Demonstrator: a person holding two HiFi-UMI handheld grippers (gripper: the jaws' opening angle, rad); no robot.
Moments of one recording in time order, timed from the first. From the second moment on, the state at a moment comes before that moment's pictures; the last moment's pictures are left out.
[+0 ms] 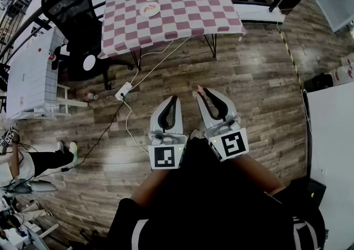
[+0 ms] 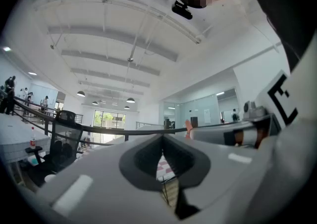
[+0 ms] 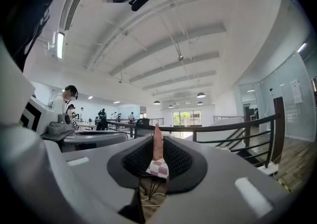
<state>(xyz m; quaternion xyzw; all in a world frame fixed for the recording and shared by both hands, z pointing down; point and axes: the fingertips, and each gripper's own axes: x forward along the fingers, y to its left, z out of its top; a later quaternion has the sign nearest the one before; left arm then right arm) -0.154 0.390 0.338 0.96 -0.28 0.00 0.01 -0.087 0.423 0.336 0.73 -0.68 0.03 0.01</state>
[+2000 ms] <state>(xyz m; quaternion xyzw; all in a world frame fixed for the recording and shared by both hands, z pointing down) -0.082 0.228 0.352 0.95 -0.30 -0.02 0.02 0.016 0.329 0.372 0.75 -0.66 0.06 0.01</state>
